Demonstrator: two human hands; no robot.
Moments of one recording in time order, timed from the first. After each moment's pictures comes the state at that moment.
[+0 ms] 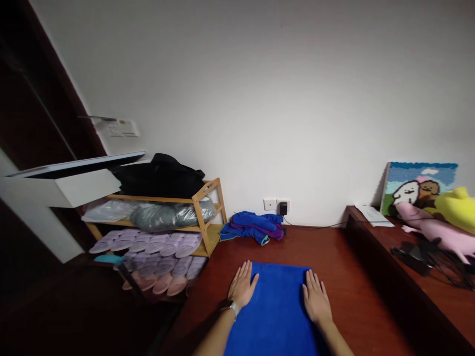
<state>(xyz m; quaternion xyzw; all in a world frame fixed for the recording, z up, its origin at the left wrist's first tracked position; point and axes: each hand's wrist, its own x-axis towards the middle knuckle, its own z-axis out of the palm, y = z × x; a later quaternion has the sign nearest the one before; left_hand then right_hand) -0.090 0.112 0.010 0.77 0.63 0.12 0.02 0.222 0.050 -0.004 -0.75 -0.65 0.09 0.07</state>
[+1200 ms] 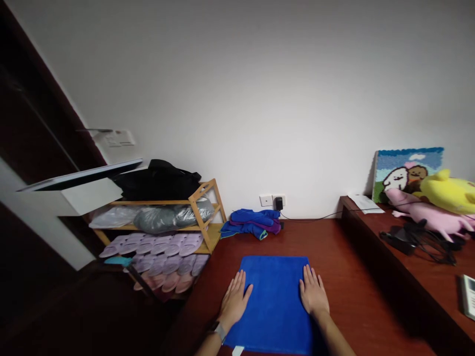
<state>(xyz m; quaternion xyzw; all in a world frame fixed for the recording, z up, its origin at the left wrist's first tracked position) -0.108 0.045 0.001 0.77 0.63 0.10 0.00 0.220 0.028 -0.007 -0.75 -0.66 0.09 0.06</state>
